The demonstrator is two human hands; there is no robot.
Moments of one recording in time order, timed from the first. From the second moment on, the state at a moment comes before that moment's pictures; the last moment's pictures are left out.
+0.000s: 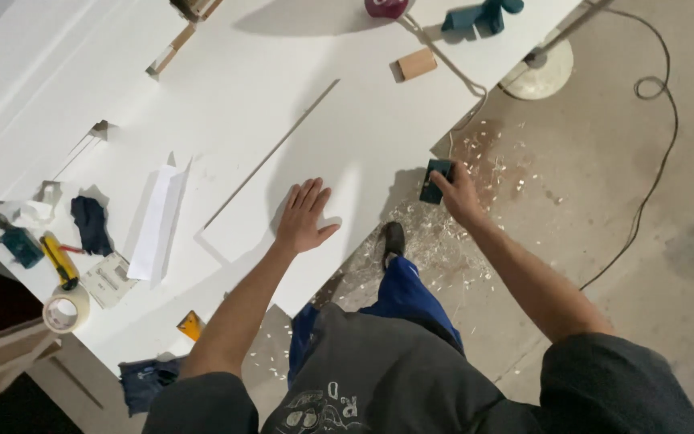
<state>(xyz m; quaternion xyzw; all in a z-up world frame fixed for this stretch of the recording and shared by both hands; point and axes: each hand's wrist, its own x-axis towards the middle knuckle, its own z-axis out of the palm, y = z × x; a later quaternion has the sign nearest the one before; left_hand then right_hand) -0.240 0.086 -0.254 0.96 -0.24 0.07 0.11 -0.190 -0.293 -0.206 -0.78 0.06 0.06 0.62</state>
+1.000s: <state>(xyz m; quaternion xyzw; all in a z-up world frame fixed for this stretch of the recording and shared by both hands) -0.247 0.106 -0.235 0.94 -0.34 0.03 0.09 -0.527 0.065 -0.268 -0.72 0.32 -0.01 0.62</state>
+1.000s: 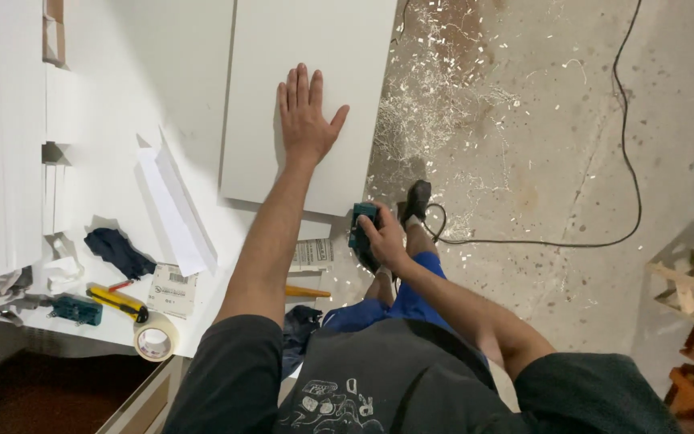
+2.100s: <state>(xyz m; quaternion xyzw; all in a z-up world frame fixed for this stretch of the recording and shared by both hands) -0.247 0.106 -0.255 0.92 -0.36 0.09 0.14 -0.452 0.008 -0.306 -0.65 0.37 -0.09 0.65</state>
